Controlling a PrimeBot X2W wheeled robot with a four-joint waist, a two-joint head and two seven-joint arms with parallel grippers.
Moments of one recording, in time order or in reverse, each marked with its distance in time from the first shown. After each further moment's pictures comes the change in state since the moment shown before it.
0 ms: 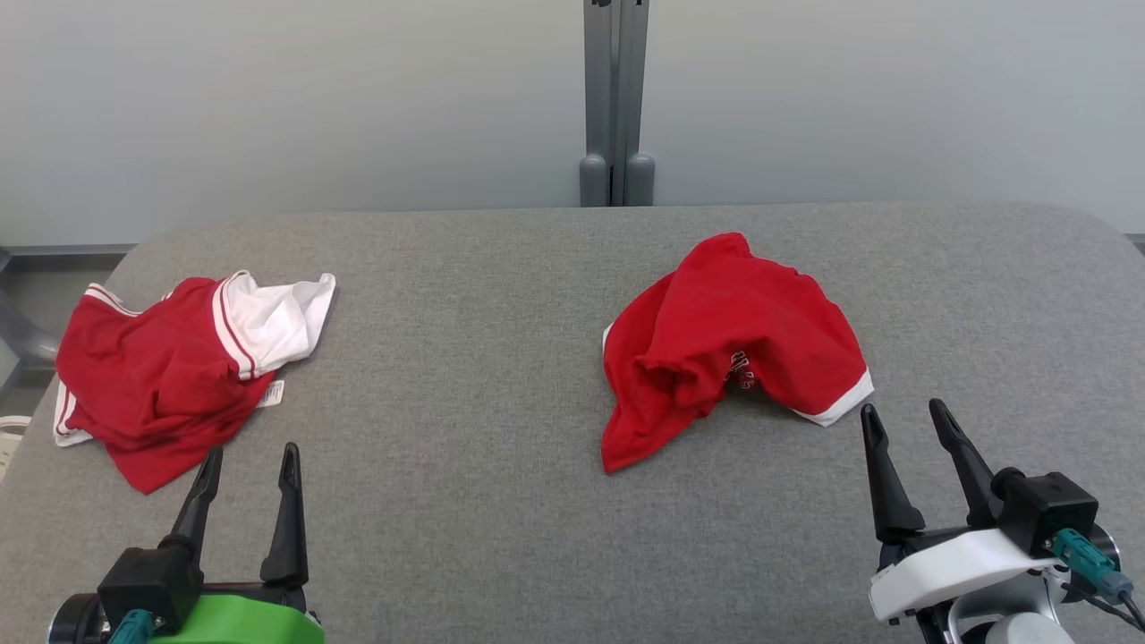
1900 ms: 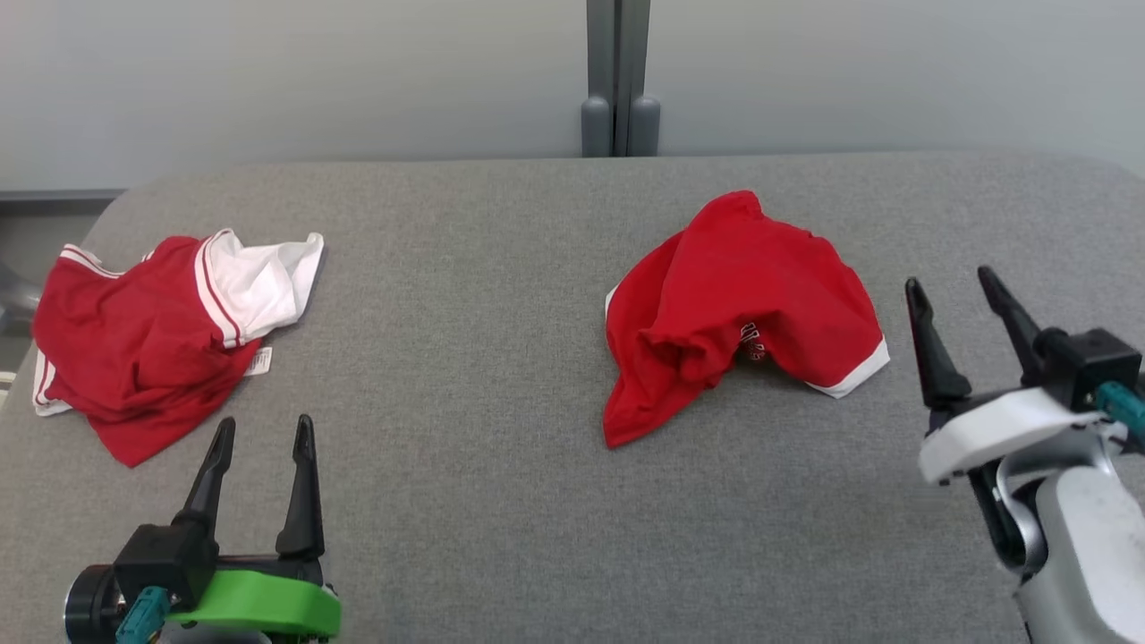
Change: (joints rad) left arm -0.030 -0.026 -0.009 -0.011 0.016 0.014 -0.002; right arm -0.252 -0.142 0.002 0.127 -0.009 0.000 0.030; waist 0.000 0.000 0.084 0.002
